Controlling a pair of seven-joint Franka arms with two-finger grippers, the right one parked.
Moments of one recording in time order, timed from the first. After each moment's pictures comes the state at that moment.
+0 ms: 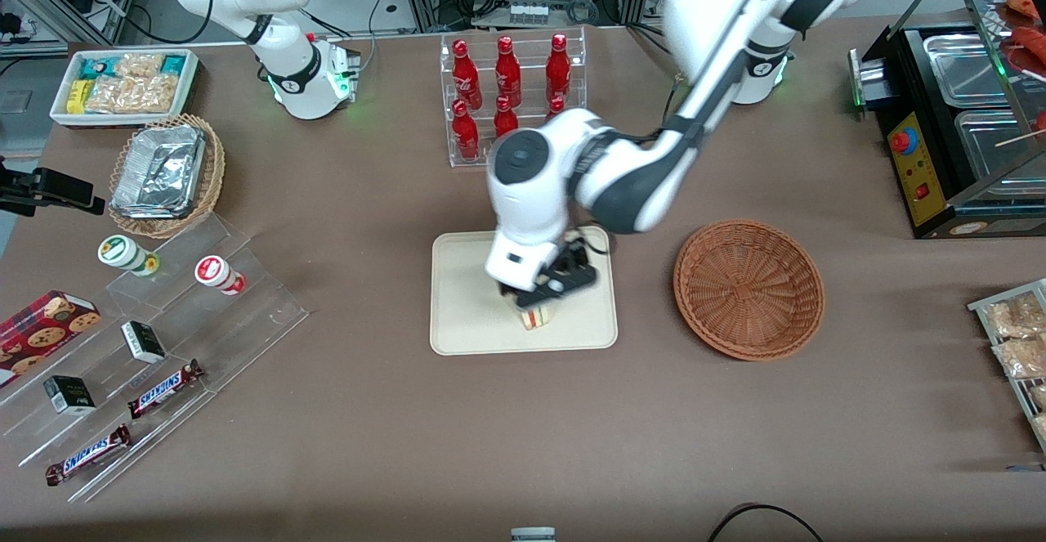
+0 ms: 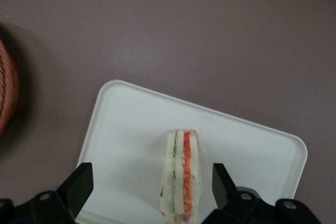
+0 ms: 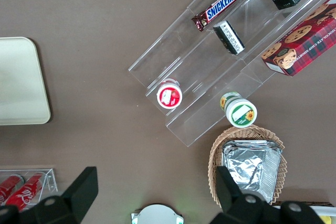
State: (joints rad) arm -0.52 0.69 -0.25 -1.18 0.30 1.91 -1.13
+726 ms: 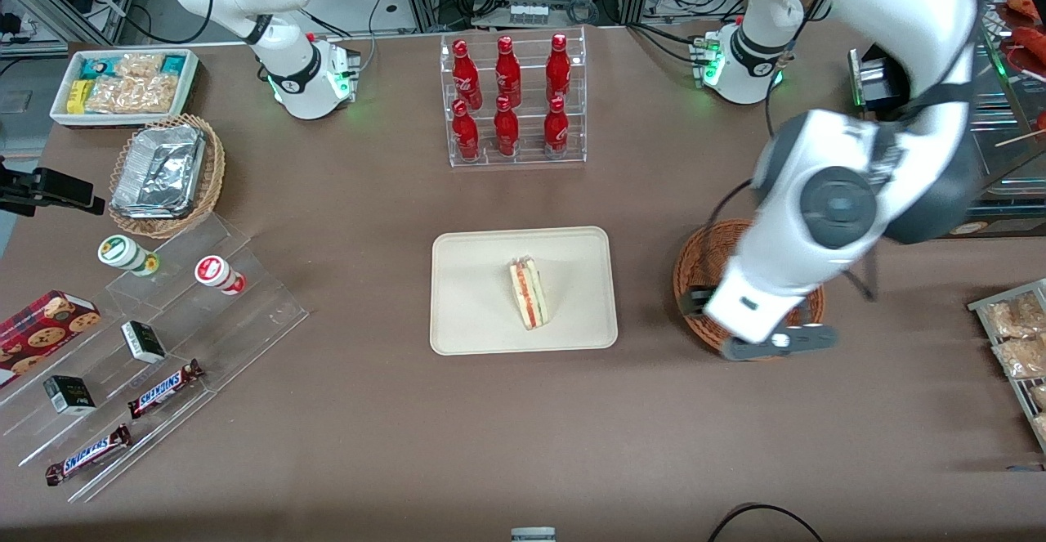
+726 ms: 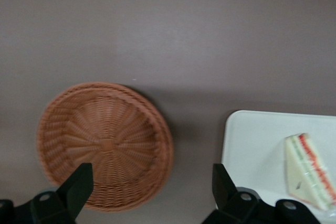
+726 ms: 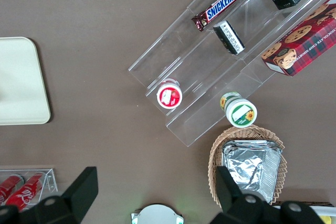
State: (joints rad) arm -0.13 0.46 -0.25 -1.30 0.15 1.70 -0.45
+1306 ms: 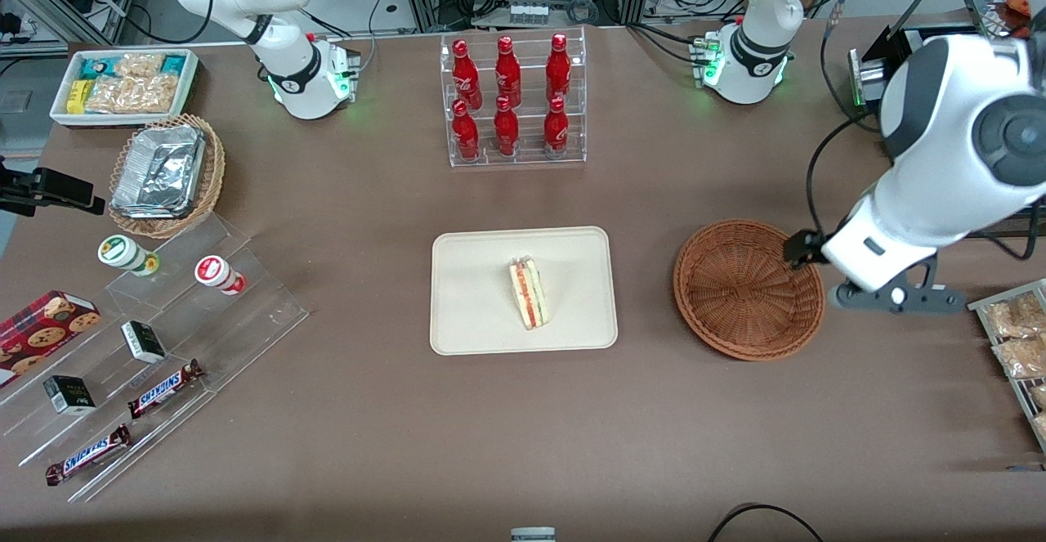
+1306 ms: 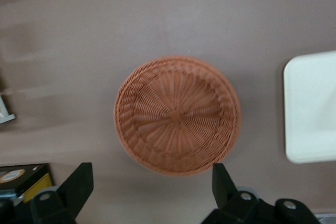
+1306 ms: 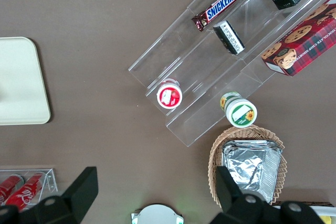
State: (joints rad) arm 0.02 0.21 -0.25 -1.51 0.14 1.63 -0.10
